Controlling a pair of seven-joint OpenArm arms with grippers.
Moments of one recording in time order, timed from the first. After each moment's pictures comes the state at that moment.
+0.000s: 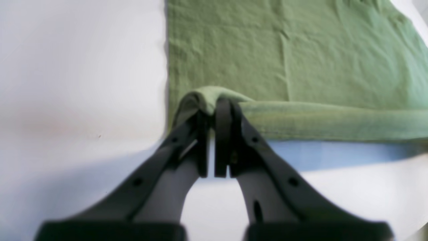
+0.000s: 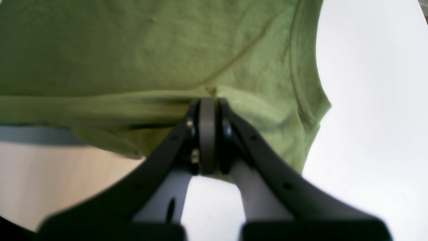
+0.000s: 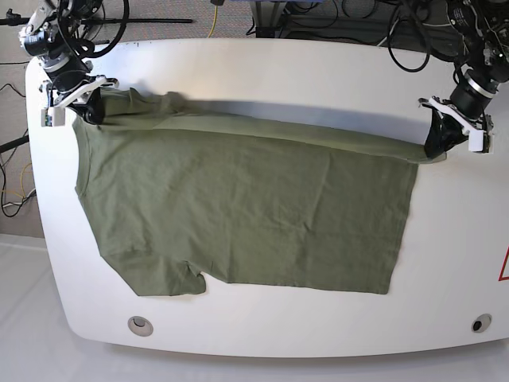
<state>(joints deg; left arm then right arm) 19.9 -14.5 -35.7 104.0 -42.0 -39.3 42.6 -19.3 3.9 49.1 105.8 37.0 40.1 -58.1</state>
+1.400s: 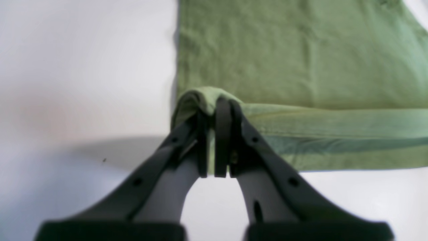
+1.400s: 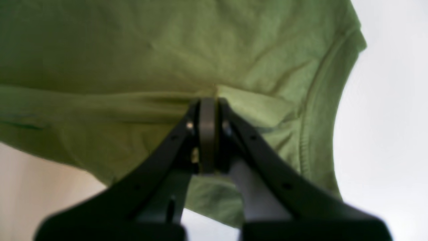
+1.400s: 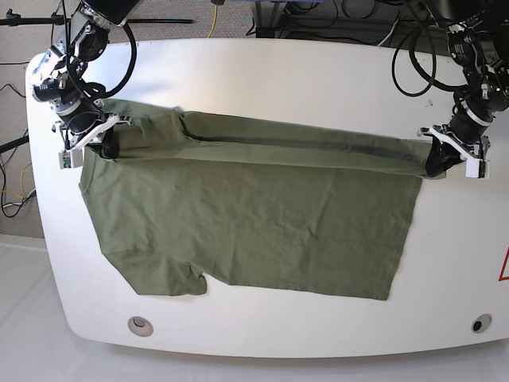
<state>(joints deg) 8.5 -15.9 -33.7 90.3 -34.8 -38.9 42.4 -7.5 5.7 41.3 97.9 28.9 40.1 -57.4</state>
